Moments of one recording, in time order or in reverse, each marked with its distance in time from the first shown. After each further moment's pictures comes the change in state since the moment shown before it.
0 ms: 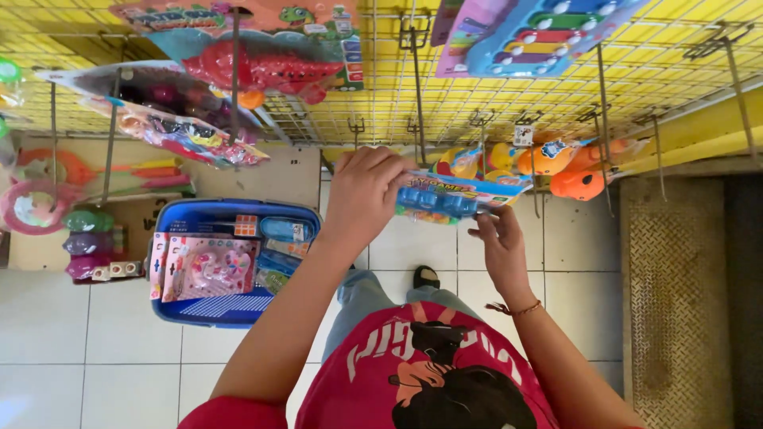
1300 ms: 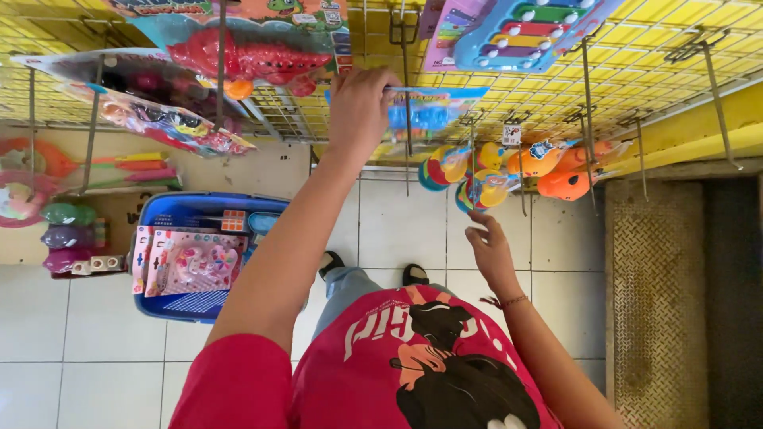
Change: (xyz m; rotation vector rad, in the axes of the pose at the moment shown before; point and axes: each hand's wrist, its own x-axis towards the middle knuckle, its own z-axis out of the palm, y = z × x) left_hand 0.072 -0.084 0.070 0.065 0.163 -0.022; right_hand -0.005 0.064 -0.033 -0.325 -0.010 0.127
